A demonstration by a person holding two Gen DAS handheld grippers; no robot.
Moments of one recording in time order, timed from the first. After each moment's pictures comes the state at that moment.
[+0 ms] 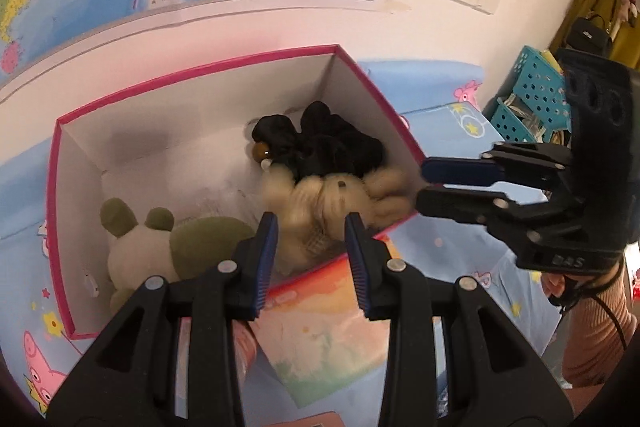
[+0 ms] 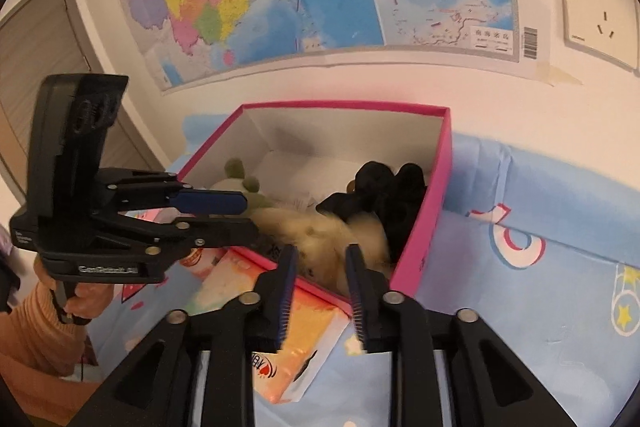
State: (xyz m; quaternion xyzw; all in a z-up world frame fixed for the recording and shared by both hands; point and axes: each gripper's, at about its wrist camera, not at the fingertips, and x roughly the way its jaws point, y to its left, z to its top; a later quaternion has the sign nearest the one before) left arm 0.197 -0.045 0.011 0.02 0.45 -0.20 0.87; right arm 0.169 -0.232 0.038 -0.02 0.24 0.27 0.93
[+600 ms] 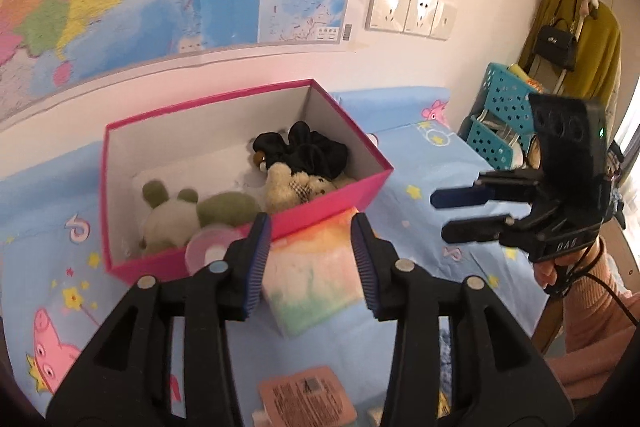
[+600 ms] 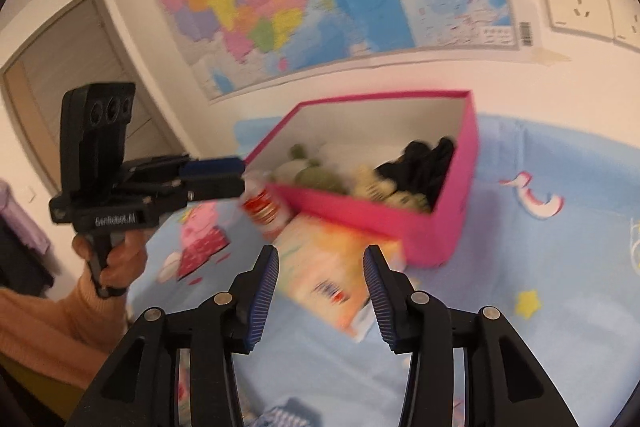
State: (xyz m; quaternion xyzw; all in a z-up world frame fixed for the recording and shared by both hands) left arm 0.103 -0.013 0.045 0.01 0.37 -0.23 0.90; right arm 0.094 -0.245 0.016 0.01 0.22 0.35 0.91
